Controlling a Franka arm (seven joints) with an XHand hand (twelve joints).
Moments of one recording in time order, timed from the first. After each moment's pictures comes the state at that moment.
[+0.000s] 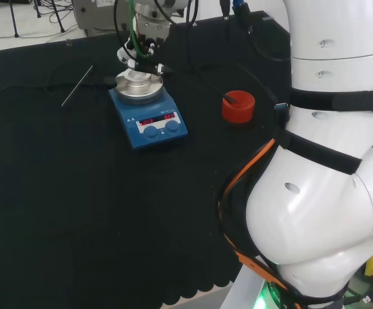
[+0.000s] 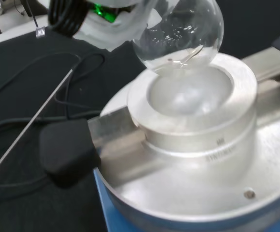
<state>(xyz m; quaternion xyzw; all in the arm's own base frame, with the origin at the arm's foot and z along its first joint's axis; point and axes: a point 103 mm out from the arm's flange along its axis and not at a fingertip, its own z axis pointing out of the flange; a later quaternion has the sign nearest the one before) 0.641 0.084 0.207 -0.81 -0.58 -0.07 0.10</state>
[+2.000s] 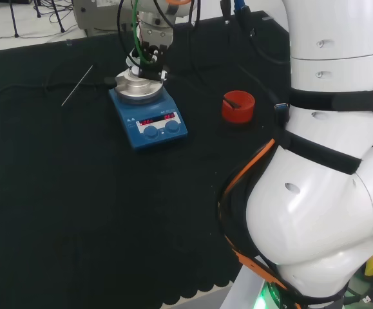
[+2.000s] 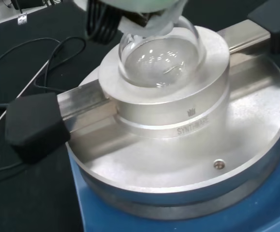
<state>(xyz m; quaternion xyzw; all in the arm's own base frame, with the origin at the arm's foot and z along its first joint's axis) 0.633 0.076 0.194 -0.81 -0.57 -0.06 0.10</state>
